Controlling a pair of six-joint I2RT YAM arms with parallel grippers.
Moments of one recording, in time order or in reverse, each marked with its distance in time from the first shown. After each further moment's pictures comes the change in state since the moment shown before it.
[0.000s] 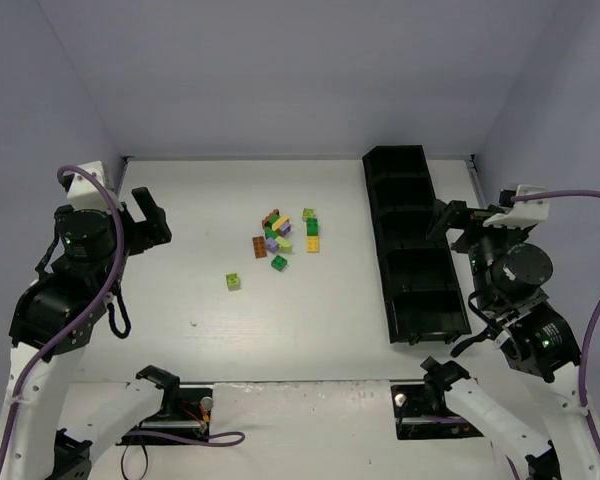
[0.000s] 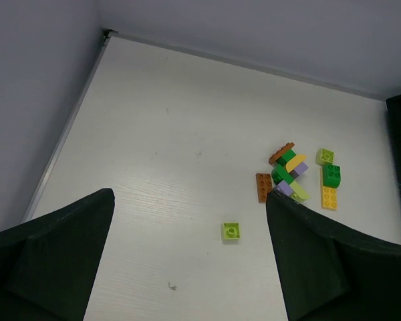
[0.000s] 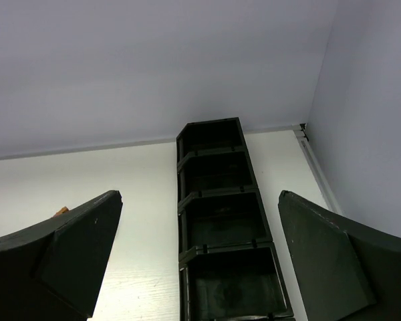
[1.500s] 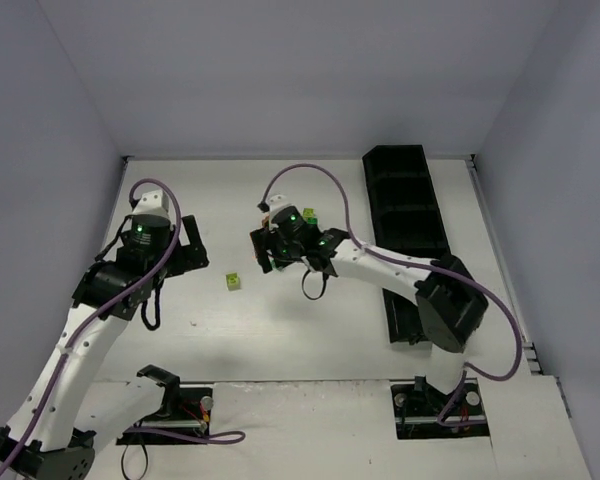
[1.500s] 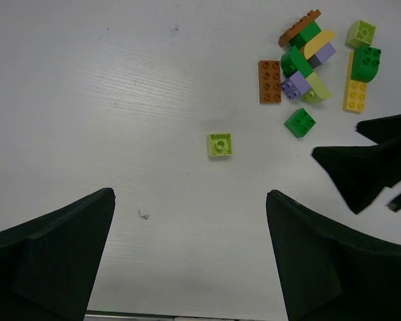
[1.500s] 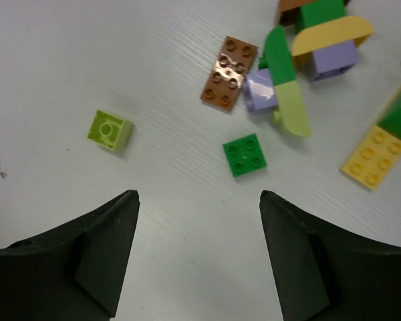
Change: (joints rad) left arm 0.003 0.080 -0.307 -0.021 0.184 -0.180; right arm 0.380 1.089 0.150 0.196 -0.449 0.194
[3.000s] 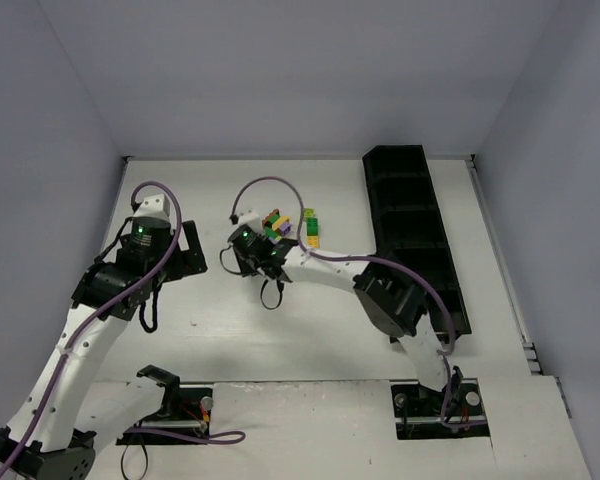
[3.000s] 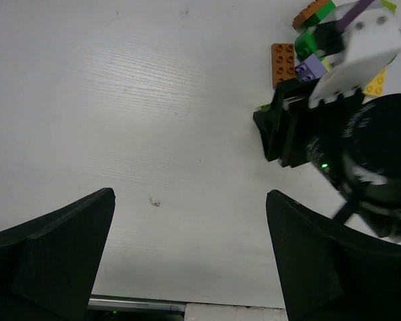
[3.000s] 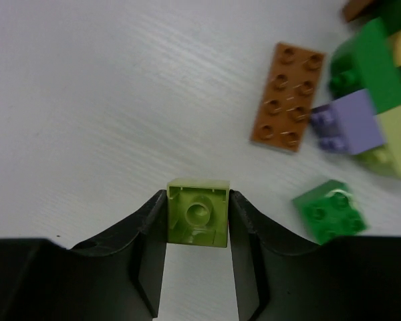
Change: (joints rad) left arm 0.005 -0.032 0.002 -0.064 -0.002 0.019; right arm 0.172 0.450 0.360 -0.041 0.271 0.182
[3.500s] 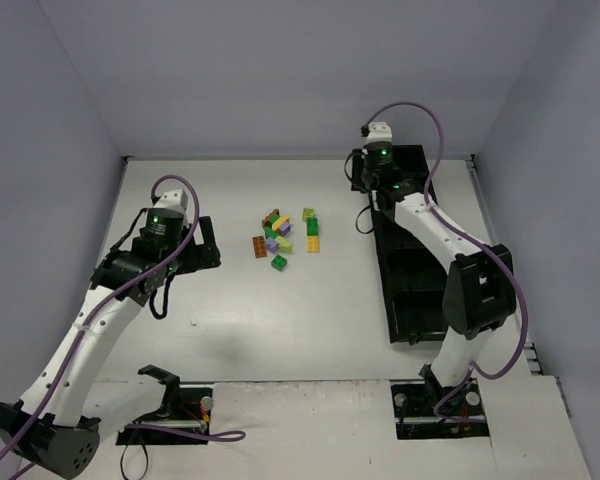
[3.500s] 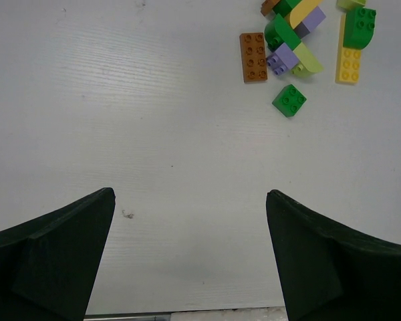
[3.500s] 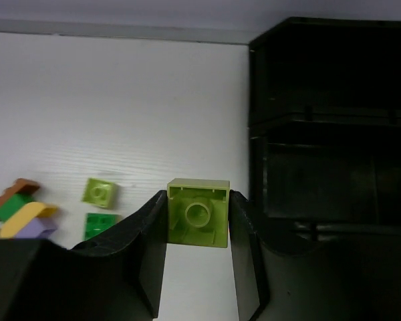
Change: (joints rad) left arm 0.000 0.089 -0.027 0.108 0.102 0.011; right arm -0.600 -0.433 -0.180 0.093 -0.061 -0.296
